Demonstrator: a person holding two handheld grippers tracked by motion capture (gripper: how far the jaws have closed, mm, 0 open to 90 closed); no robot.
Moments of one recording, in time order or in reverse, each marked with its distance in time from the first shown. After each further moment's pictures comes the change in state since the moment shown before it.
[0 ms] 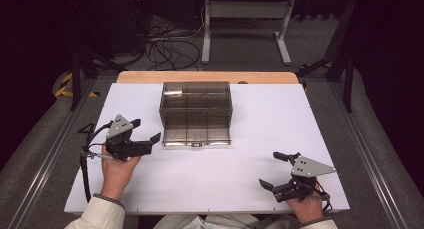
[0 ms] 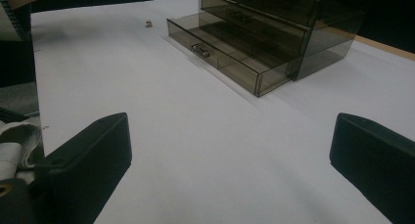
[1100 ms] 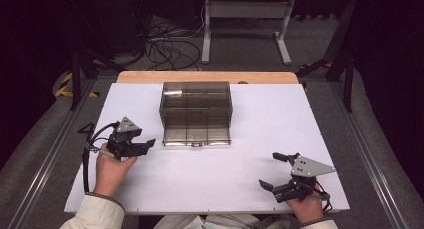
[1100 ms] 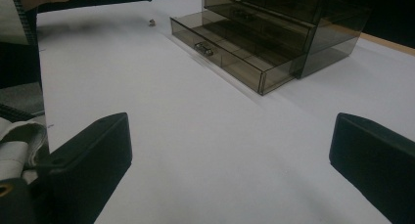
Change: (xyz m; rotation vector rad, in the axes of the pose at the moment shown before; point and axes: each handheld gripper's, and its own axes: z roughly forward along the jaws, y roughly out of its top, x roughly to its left) left arm 0.020 -0.018 0.021 0.314 0.021 0.043; right arm 0.000 -0.001 0.001 0.004 0.013 0.009
